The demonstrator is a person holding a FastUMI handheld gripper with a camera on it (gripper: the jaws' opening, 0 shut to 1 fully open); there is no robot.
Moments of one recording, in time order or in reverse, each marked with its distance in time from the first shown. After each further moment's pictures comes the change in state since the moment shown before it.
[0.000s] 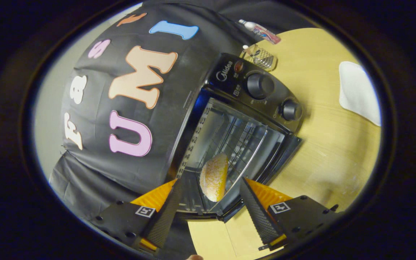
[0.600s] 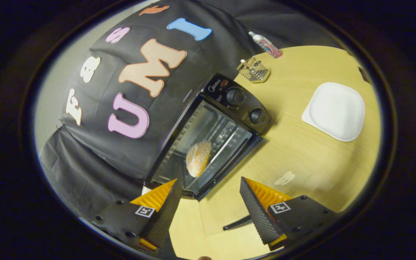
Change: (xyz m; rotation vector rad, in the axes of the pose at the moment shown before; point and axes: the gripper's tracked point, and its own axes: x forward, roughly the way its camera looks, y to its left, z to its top) arm -0.090 -0.051 -0.021 -0.213 0.065 -0.095
